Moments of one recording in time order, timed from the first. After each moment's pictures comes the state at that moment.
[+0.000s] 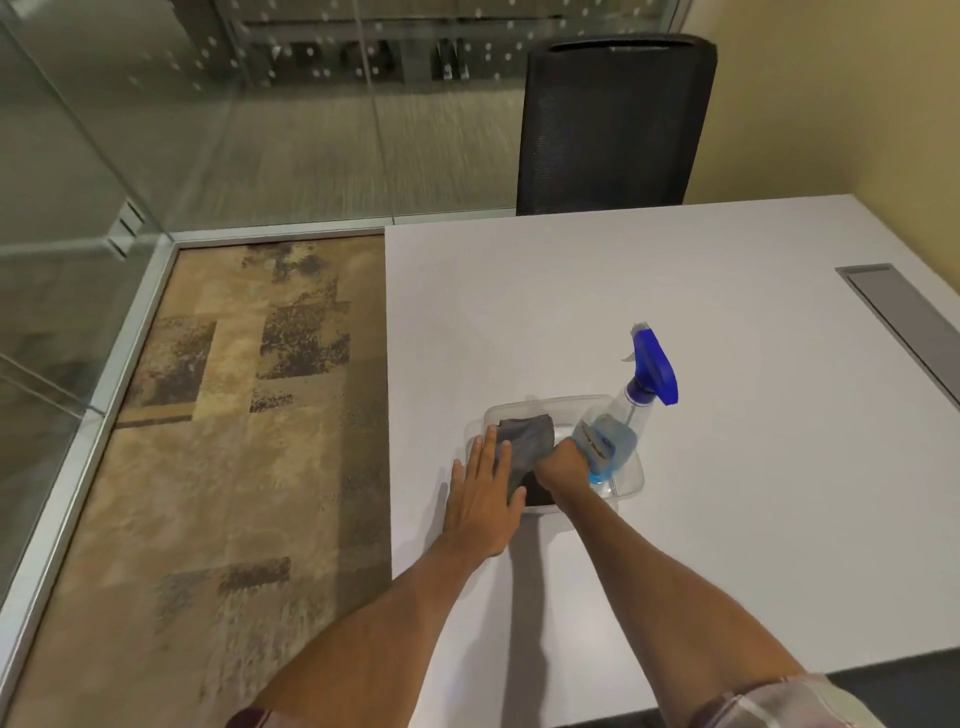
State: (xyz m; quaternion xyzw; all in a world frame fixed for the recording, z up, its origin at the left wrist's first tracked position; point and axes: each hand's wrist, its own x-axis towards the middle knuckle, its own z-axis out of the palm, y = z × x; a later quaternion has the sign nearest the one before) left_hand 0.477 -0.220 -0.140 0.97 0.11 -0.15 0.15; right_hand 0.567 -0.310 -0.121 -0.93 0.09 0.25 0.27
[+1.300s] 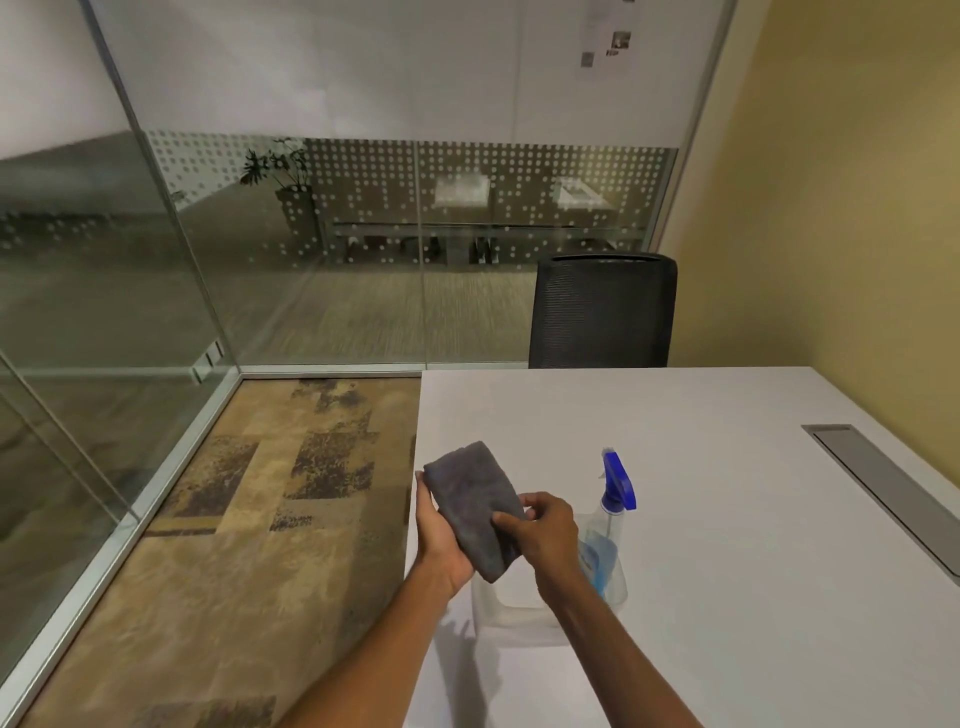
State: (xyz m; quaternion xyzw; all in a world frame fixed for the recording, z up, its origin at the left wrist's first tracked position) left_hand 0.474 -0.191 0.008 0.18 0.27 0.08 0.94; right_hand 0.499 -0.308 0.045 -0.80 -0.01 0.13 0.59
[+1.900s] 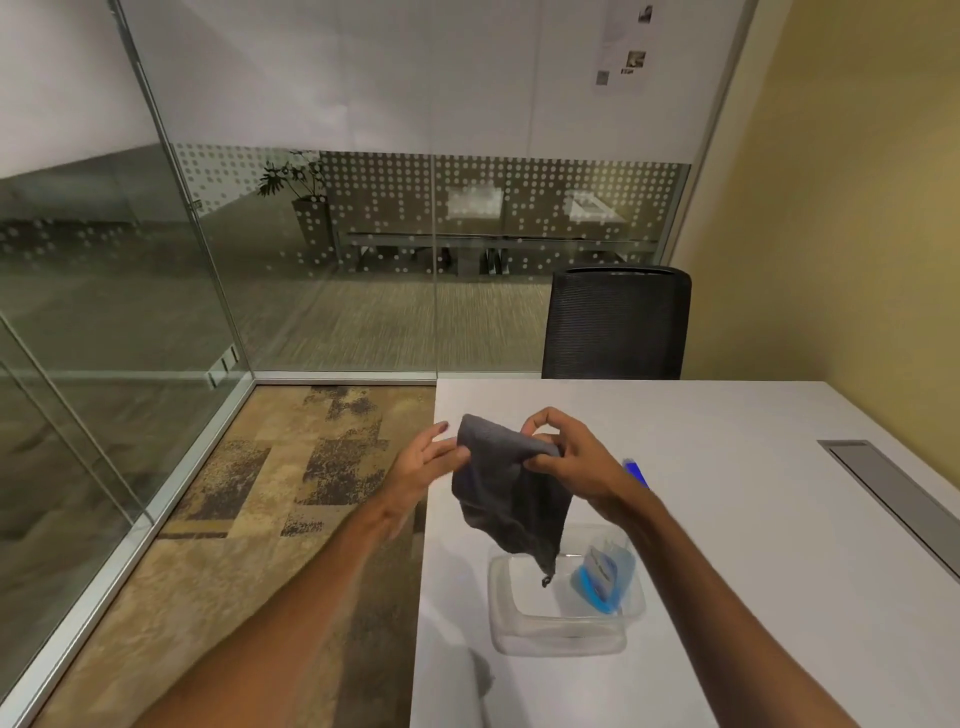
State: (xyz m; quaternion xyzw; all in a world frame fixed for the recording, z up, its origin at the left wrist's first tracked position) left_hand 0.443 -0.101 0.076 0.71 0.13 0.05 0.68; right_hand 0.549 -0.309 0.133 -0.75 -0.31 0.22 0.54
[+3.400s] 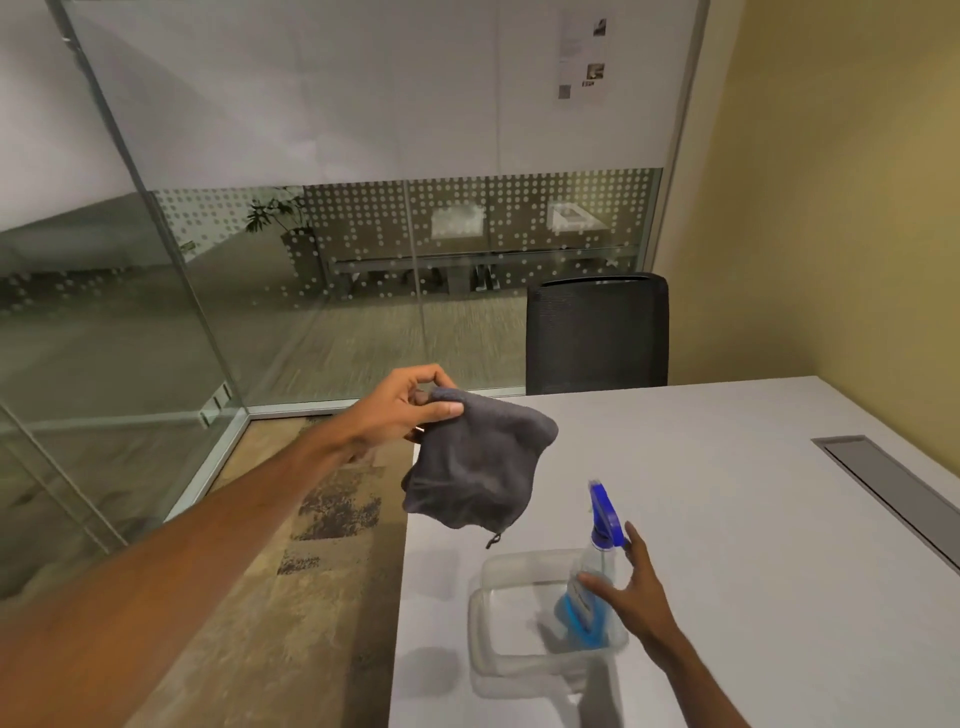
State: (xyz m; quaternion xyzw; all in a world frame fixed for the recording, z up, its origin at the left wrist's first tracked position) left_hand 0.507 -0.115 0.208 0.82 0.00 0.02 0.57; right_hand 0.582 -0.434 -0.044 -0.81 -0.07 0.15 0.56
